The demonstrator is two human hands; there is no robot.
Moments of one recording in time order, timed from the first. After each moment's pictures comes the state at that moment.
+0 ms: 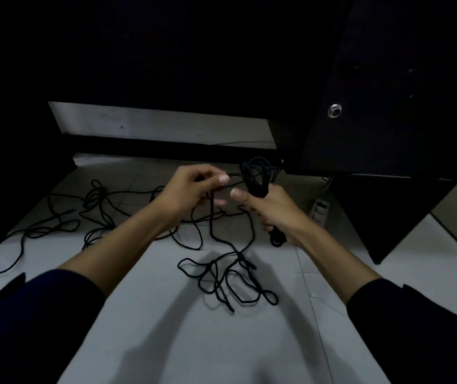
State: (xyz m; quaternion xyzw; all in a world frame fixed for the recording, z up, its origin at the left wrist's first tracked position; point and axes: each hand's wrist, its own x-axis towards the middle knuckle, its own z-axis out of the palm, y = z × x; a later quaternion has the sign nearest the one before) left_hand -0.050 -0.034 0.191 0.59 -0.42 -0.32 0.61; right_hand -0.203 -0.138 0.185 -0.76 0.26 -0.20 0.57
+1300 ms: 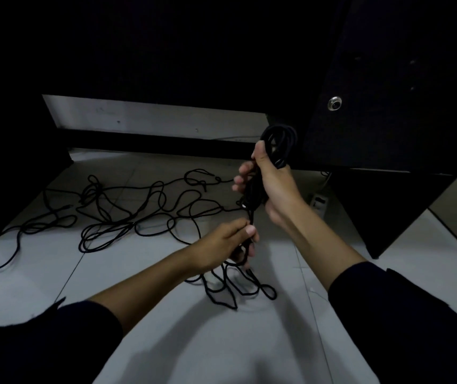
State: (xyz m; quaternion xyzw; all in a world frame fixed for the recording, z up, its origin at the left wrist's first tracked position) left_hand -0.109 -0.025 0.135 0.58 -0.53 -0.43 0.44; right_hand -0.178 -0.140 0.193 -0.54 0.21 -0.37 0.73
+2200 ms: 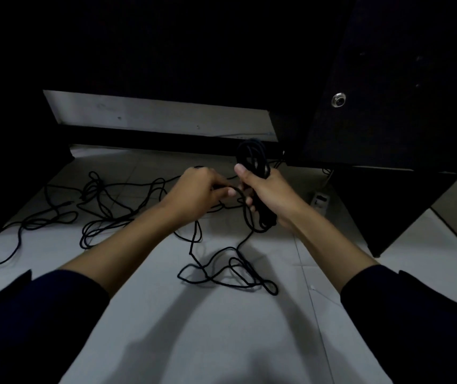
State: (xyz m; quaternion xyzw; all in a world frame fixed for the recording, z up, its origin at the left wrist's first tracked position) left_hand -0.059 -0.034 0.188 0.74 -0.60 -0.05 0.31; right_hand -0.184 -0.145 0.183 -0.72 0.29 -0.24 0.58
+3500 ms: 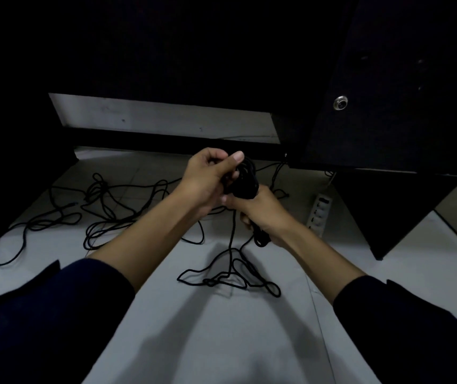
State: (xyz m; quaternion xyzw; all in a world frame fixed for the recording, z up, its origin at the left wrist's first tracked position) left_hand -0.080 -0.053 0.206 0.51 -0.26 -0.37 0.73; right_hand -0.183 -0.122 0.168 -0.73 0.24 -0.22 0.60
